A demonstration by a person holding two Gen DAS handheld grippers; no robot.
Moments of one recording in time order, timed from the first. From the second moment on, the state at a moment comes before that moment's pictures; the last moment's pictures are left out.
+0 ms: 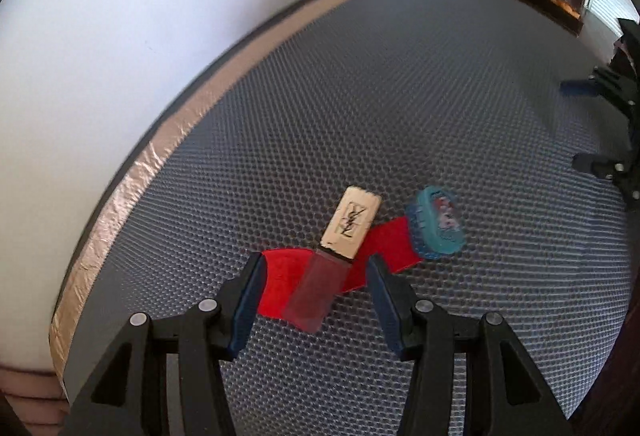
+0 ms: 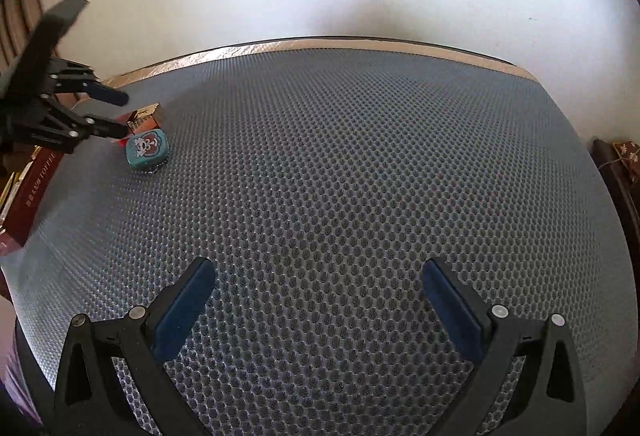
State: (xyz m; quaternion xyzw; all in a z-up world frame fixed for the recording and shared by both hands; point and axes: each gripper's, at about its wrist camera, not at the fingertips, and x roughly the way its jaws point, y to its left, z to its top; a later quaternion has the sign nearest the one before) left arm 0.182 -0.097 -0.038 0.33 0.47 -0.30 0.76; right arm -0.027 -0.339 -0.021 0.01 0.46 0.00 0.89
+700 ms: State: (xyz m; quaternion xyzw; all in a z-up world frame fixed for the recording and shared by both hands) left arm 0.074 0.000 -0.003 0.01 0.48 -0.19 0.86; right arm -0.011 -0.315 0.008 0.03 0.42 0.15 0.89
